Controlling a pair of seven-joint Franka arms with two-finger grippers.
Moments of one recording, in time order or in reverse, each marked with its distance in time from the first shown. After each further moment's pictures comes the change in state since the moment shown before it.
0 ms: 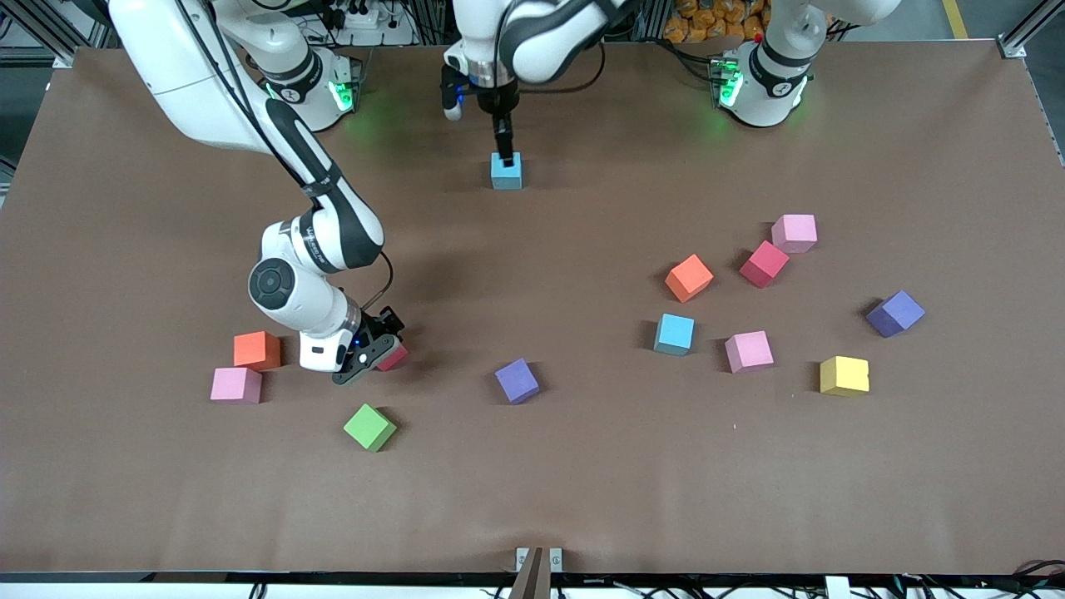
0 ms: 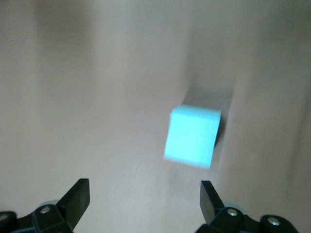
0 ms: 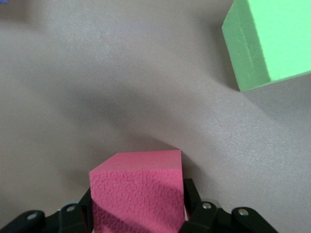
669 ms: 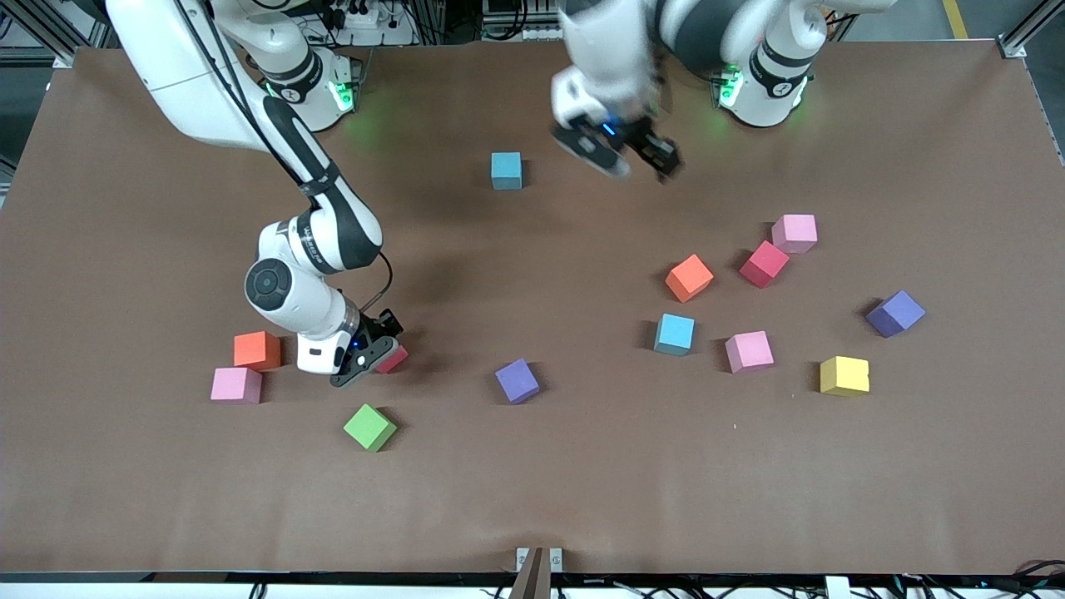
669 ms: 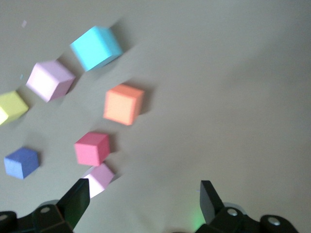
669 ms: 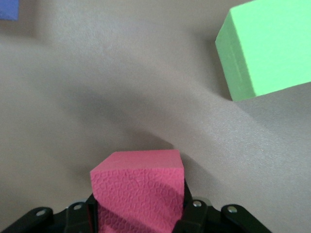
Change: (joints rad) left arm 0.392 -0.315 0.177 -0.029 -0.297 -0.335 0.064; right arm -0.001 -0.010 0.001 0.039 0.000 -0.052 0.023
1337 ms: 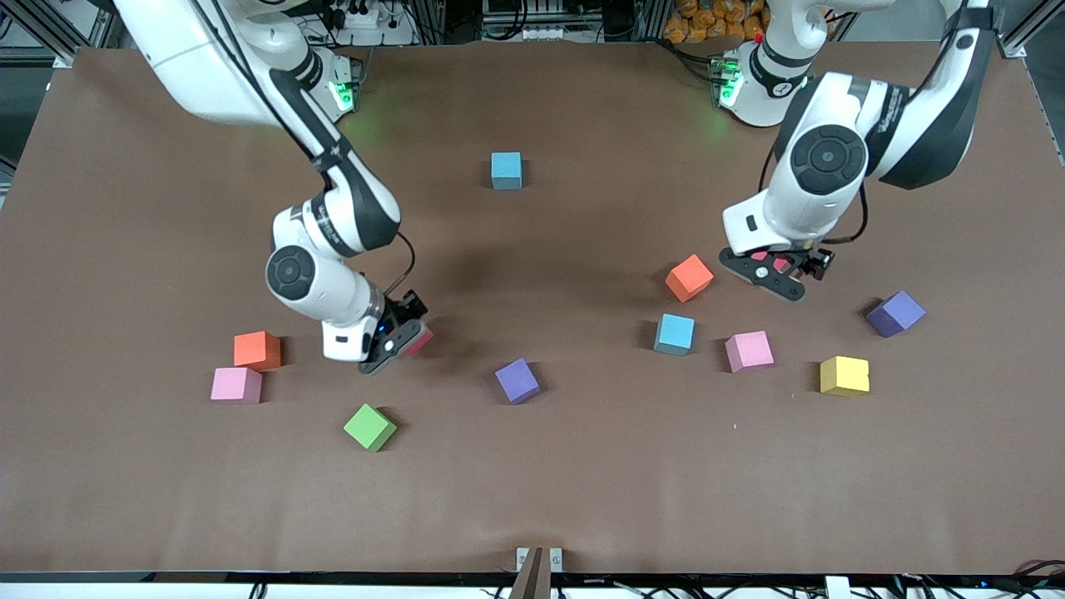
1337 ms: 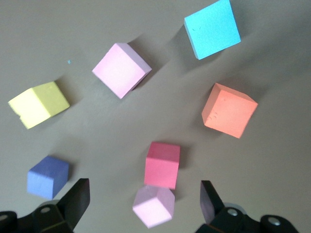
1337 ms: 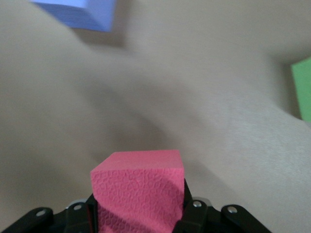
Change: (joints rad) left arm 0.044 0.016 0.370 -0.168 -0.006 0.314 0.334; right arm 0.006 -0.082 0.109 0.015 -0.031 -0.157 -0.007
